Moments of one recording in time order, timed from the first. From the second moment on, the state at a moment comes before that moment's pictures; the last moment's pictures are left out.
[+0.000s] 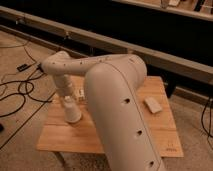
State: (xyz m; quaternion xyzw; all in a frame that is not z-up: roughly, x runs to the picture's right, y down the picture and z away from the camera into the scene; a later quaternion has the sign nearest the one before) arm -0.190 0.077 0.798 -0.31 0.27 0.57 0.71
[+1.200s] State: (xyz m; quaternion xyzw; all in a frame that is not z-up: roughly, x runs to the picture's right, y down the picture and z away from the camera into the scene) arm -0.080 -0.038 0.735 -0.17 0.21 0.65 0.71
